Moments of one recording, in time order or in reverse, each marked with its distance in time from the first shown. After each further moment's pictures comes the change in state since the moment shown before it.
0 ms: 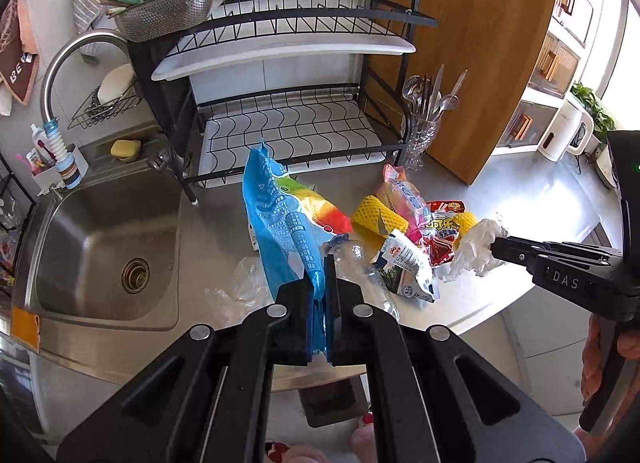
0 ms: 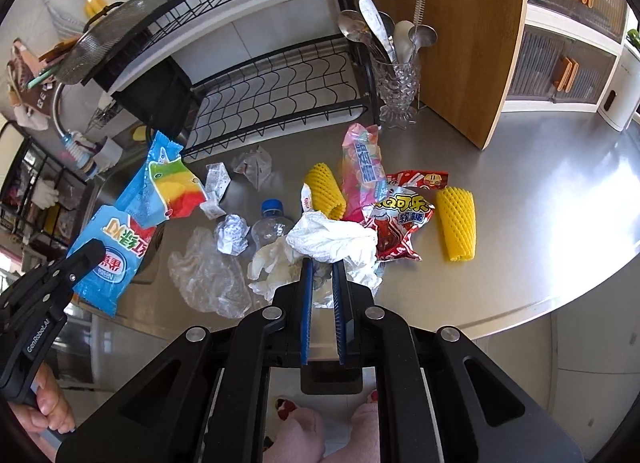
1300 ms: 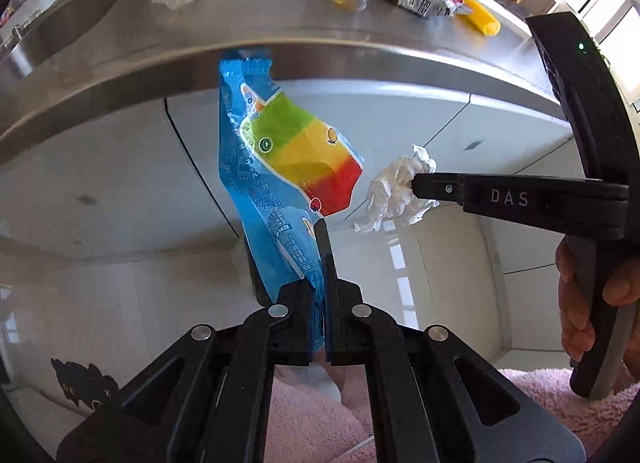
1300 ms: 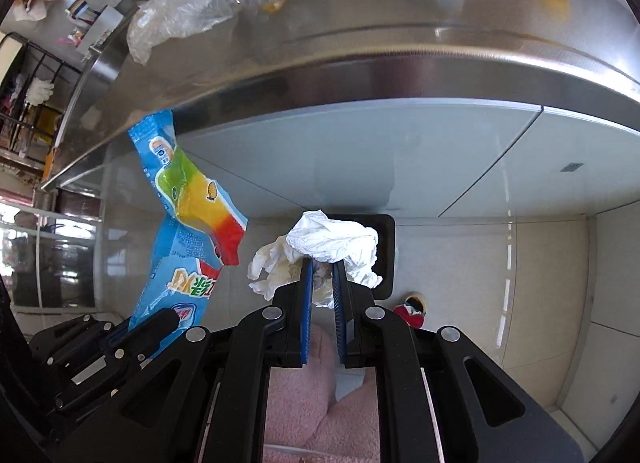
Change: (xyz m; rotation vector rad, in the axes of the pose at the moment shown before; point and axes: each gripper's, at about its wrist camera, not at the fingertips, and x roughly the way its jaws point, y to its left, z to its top) left arm 0.107 -0.012 -0.291 -0.084 0.348 -0.140; right arm 0.160 0.008 -0.223 -0.038 0.319 0.065
